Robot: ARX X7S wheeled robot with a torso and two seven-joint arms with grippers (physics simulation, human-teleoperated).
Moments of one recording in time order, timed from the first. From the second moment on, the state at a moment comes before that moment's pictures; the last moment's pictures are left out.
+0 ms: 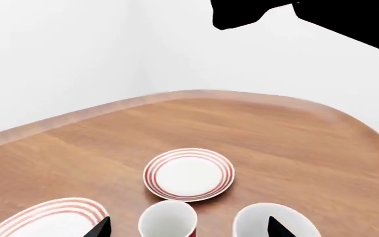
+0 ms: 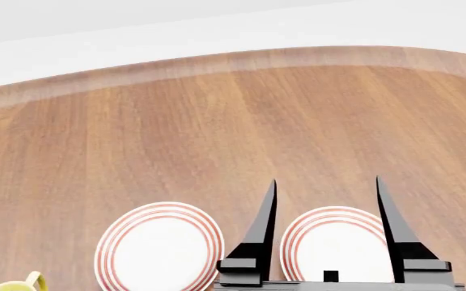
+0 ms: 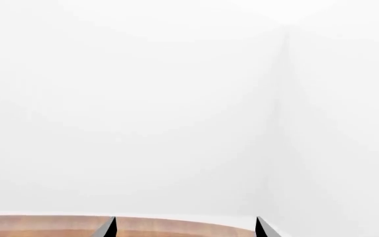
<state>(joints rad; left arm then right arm) 0.26 -0.46 0.50 0.61 -0.21 -0.14 0.04 0.13 0.25 -0.32 -0.88 -0.03 0.62 0.38</state>
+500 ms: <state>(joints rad) 0.31 -0.47 0.60 0.56 -0.14 -0.09 0.06 0.13 0.26 -0.32 -0.89 -0.02 0.63 0.39</state>
